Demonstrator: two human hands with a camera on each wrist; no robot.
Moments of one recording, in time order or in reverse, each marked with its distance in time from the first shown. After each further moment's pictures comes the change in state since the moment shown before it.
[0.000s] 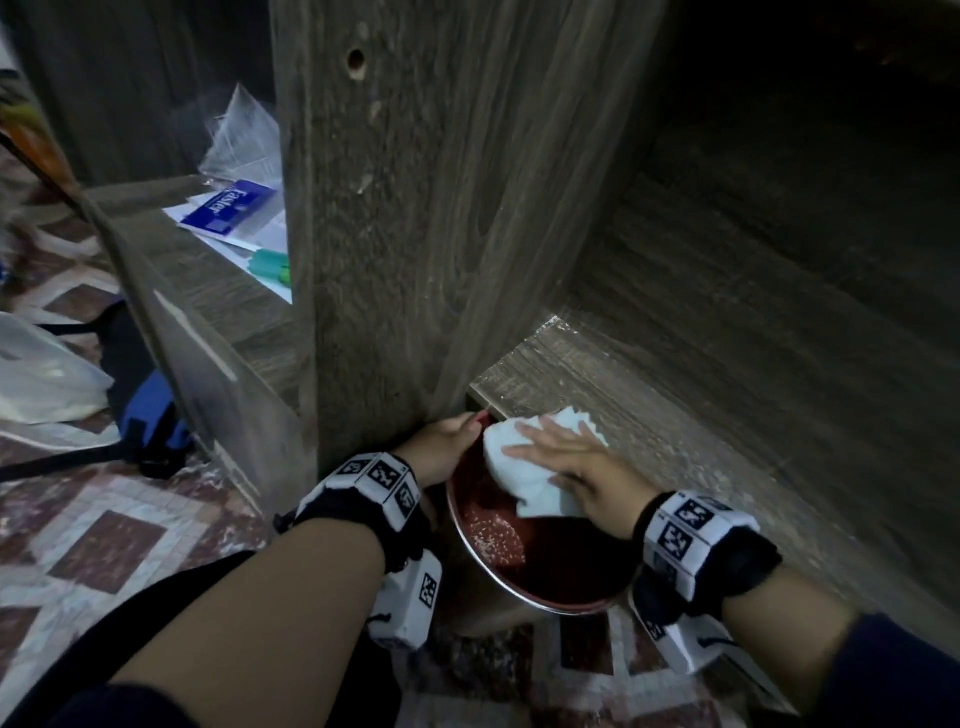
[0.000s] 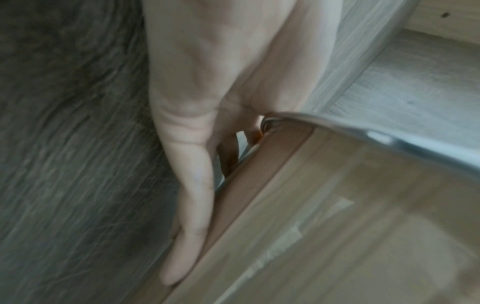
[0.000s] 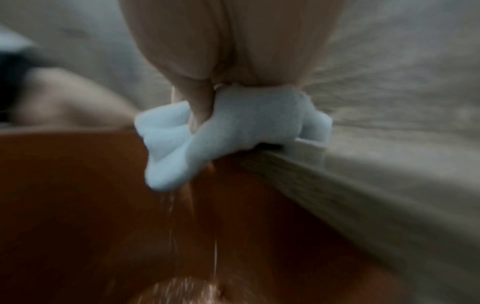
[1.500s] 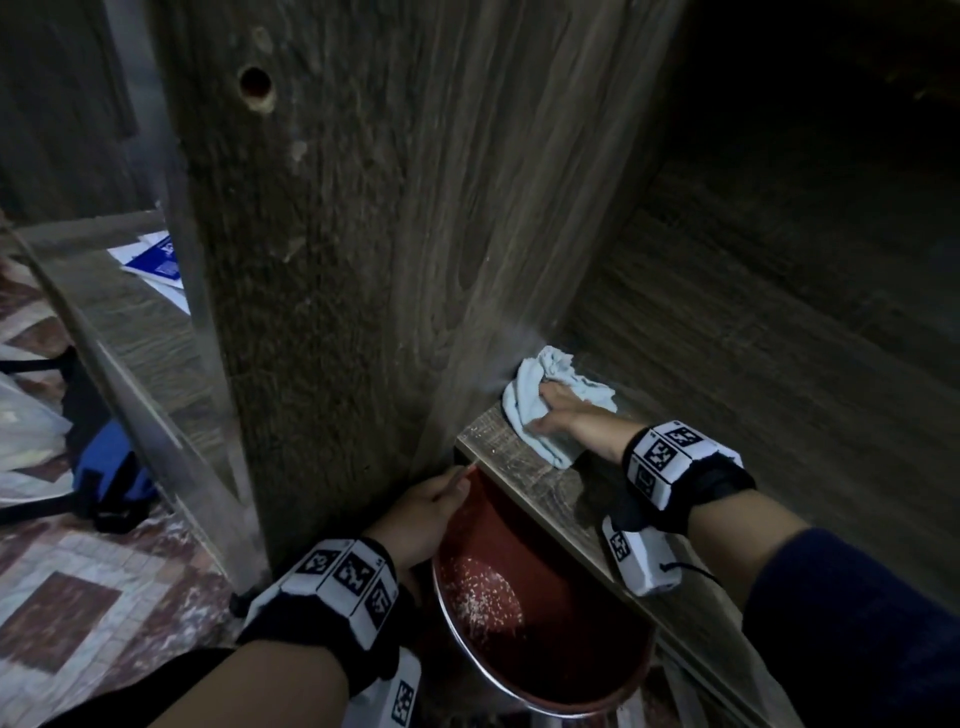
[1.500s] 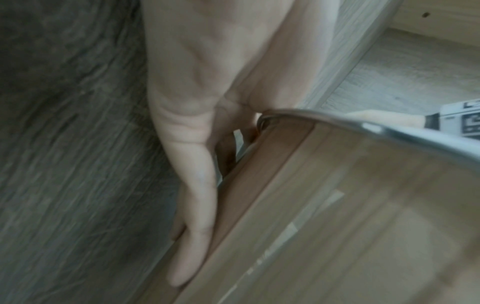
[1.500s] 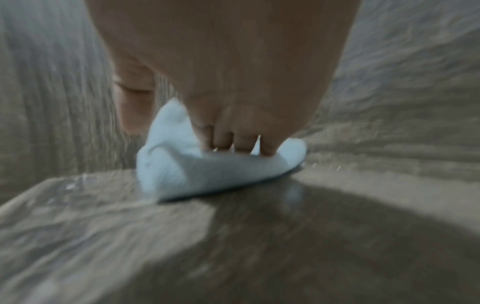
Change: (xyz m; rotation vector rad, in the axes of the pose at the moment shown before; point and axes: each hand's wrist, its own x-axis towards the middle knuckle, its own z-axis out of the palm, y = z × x) left_hand 0.026 -0.024 0.006 -0.192 0.067 -0.022; right_hand 0.099 0.020 -0.068 0.262 0.004 0.565
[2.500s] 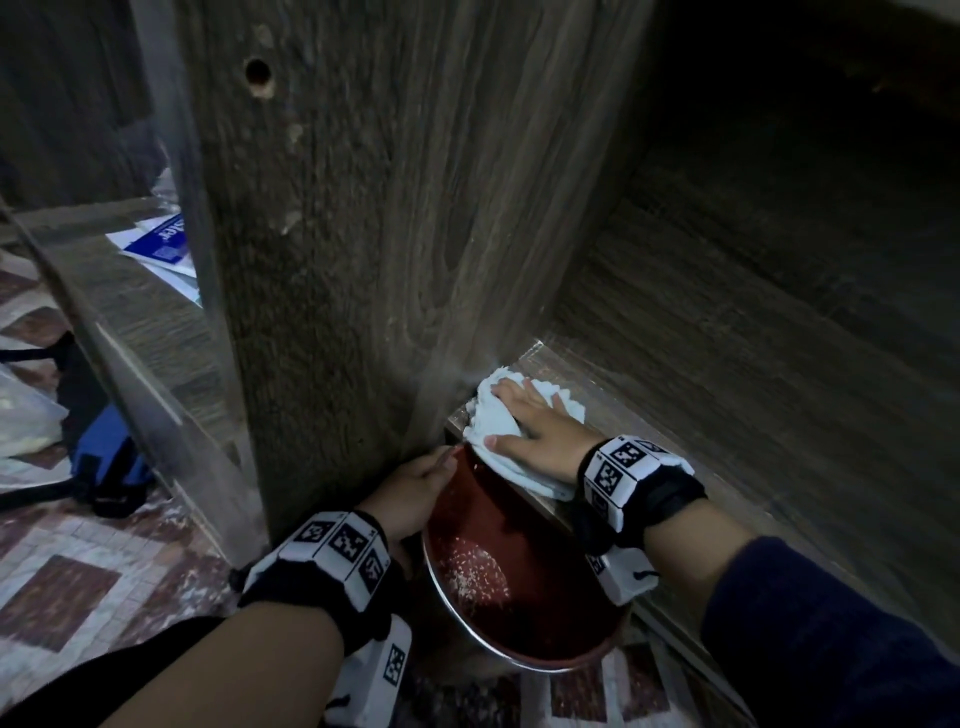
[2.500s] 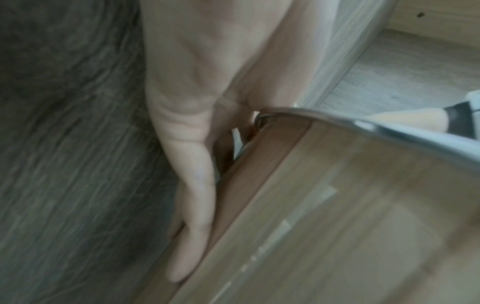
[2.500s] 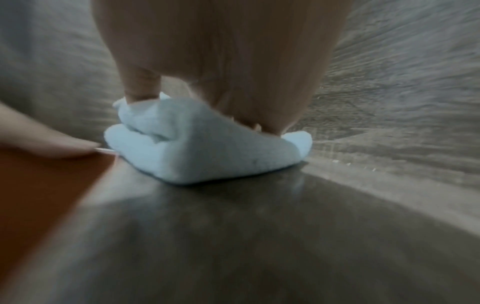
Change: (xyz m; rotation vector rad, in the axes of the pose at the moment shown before) left_hand -0.017 0.015 0.003 -0.070 0.018 0.016; right_hand -0.027 -0.004 0.035 -0.335 -0.033 -0.238
